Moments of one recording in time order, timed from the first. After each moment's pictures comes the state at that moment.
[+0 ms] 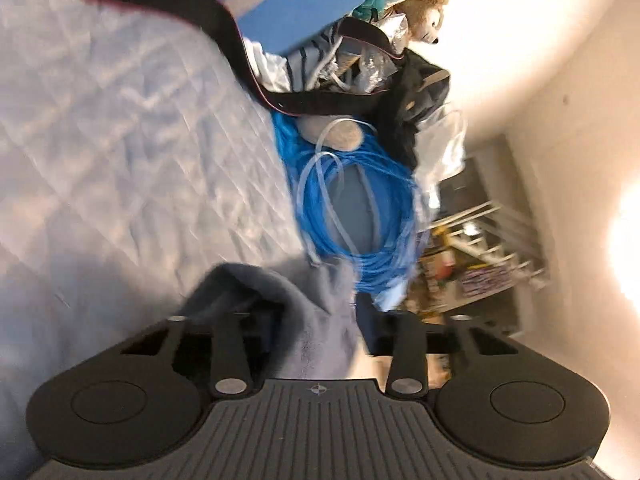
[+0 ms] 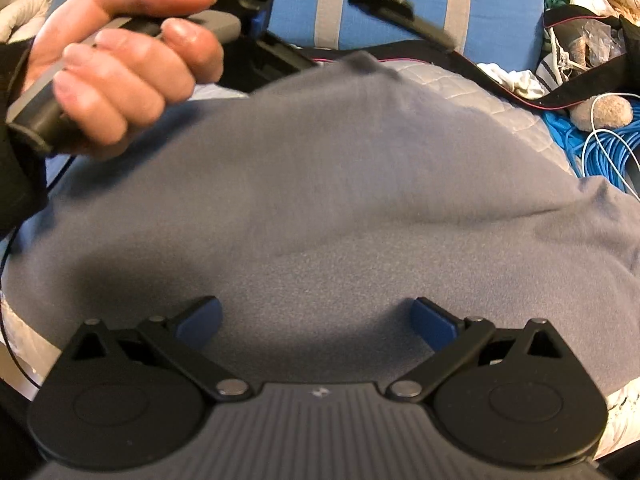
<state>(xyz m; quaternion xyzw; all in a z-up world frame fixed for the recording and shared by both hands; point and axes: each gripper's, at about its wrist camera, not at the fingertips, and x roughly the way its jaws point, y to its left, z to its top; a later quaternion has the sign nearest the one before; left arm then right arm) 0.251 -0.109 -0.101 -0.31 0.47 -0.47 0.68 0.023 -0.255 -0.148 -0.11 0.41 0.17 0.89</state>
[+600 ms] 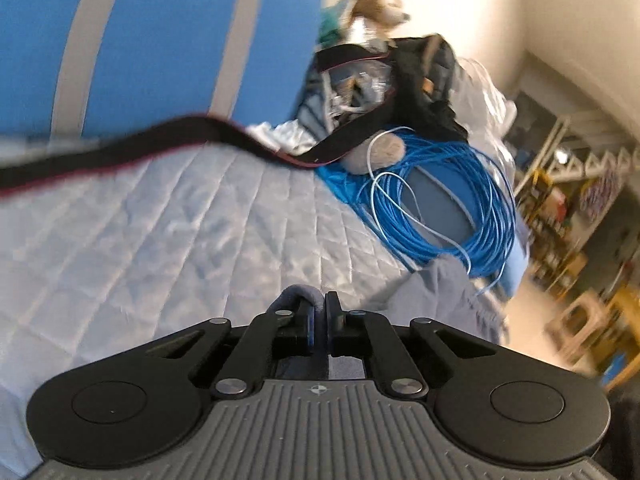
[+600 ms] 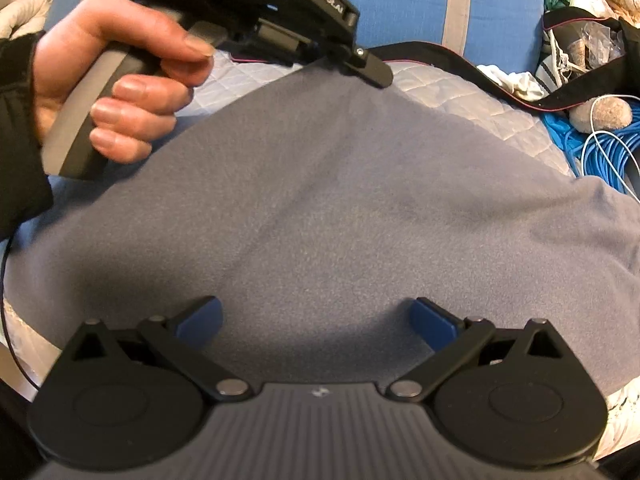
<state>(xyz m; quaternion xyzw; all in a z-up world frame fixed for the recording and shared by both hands) 0.195 -0.110 -0.044 -0.05 0.32 -0.42 0.85 0.023 -0.252 -0.148 -0.11 0.41 0.17 0.89</state>
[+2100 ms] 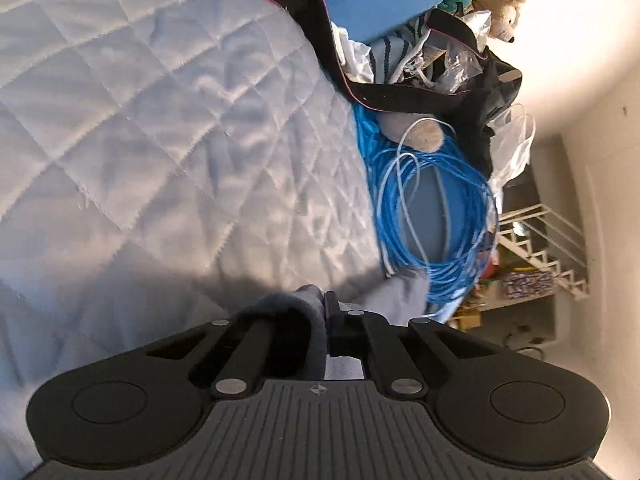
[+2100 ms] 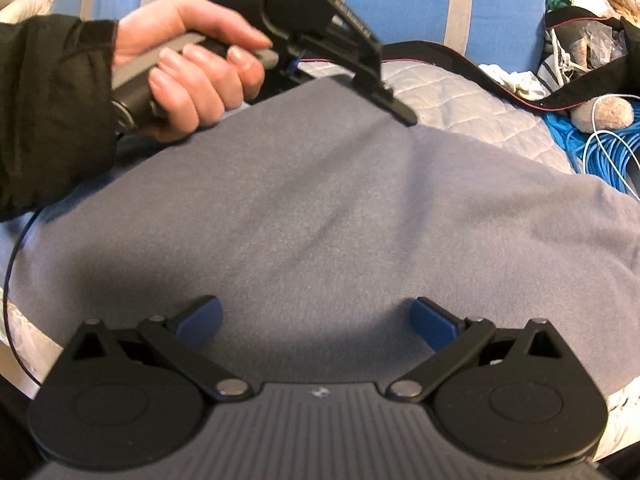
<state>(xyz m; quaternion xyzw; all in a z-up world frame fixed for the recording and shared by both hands) 0.297 -0.120 -0.137 -0.29 0.54 -0.41 0.68 0.025 -0.250 -0.148 -0.10 0.41 0.17 0.89</state>
